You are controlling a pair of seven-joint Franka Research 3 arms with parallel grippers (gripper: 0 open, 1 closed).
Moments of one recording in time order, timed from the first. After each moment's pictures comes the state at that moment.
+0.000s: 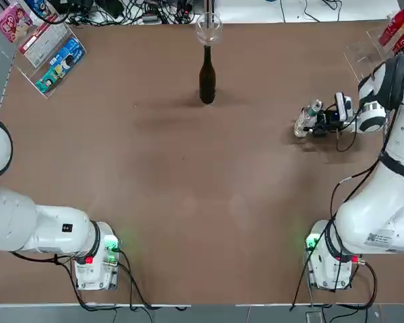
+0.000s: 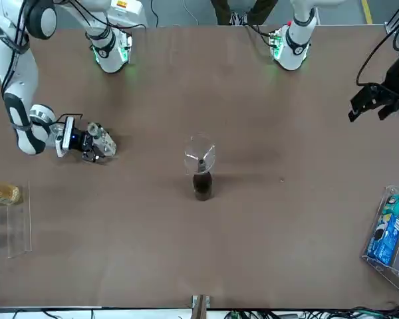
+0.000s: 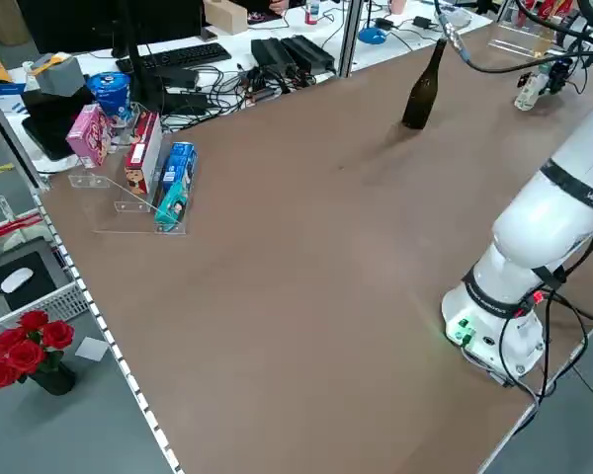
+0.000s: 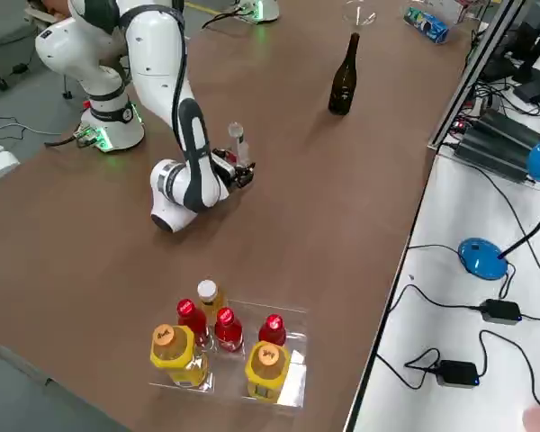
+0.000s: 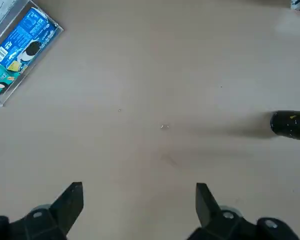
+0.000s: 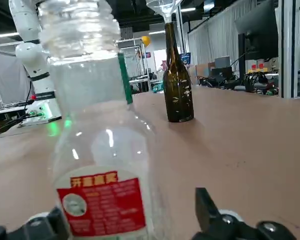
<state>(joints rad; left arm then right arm) -0.06 -0.03 0.00 -1.56 -0.06 1.61 -0.12 -0.11 0.71 -0.37 -2.19 1.34 1.39 -2.81</state>
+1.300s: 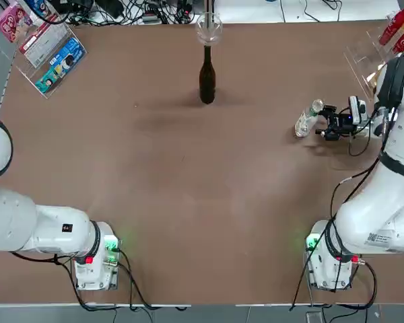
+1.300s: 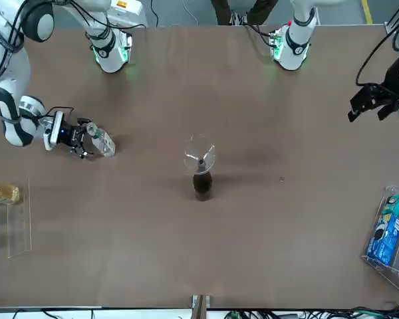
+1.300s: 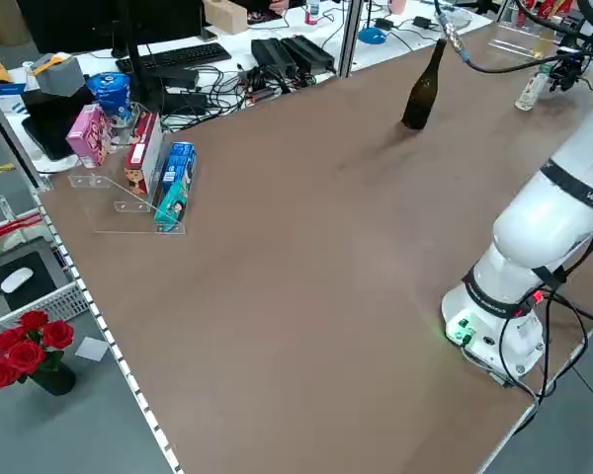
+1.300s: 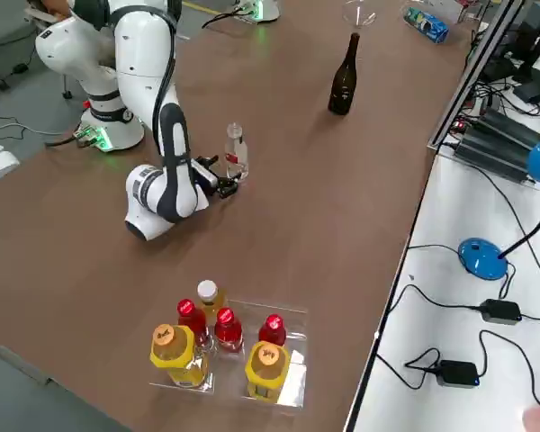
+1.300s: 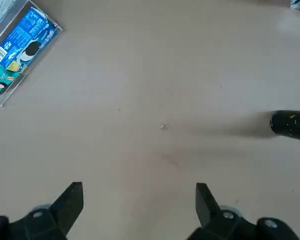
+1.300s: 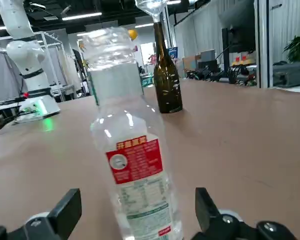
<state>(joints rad) -0.06 -0.03 0.00 -1.56 -0.06 1.61 -0.12 -0.09 0.71 -0.53 -2.19 1.28 1.32 -2.79</state>
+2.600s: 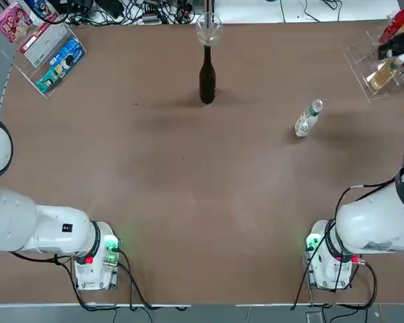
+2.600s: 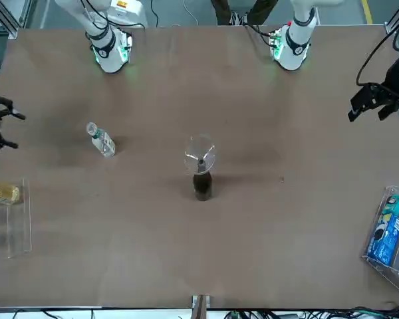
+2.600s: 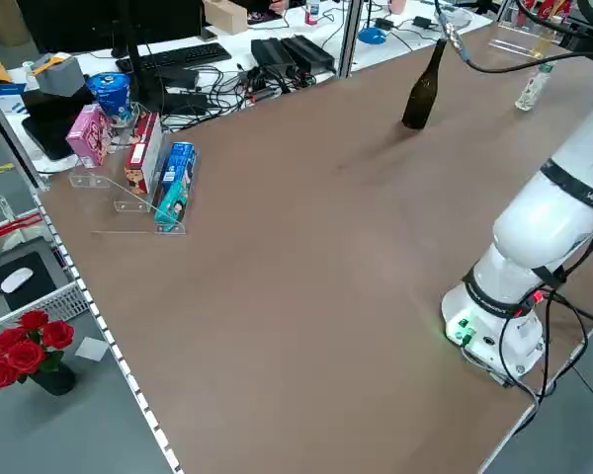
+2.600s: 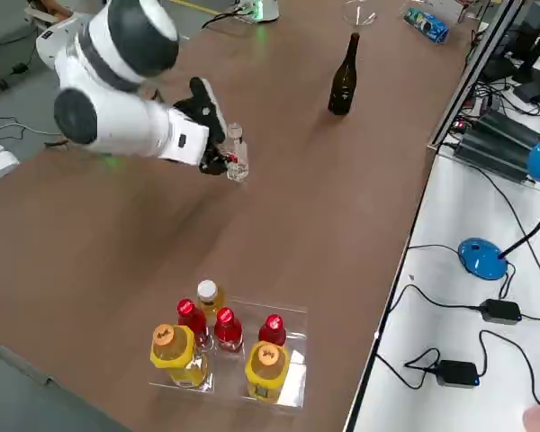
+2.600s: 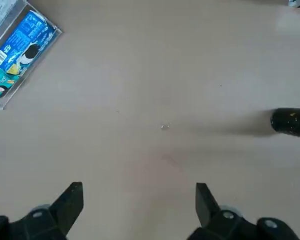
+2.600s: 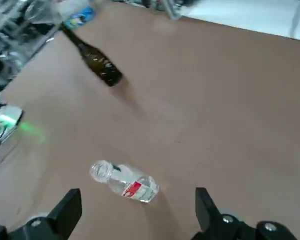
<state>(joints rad) -0.06 -0.03 0.00 -1.56 -0.06 1.61 -0.08 -0.05 0.22 -0.64 -1.72 0.78 1.44 -1.44</state>
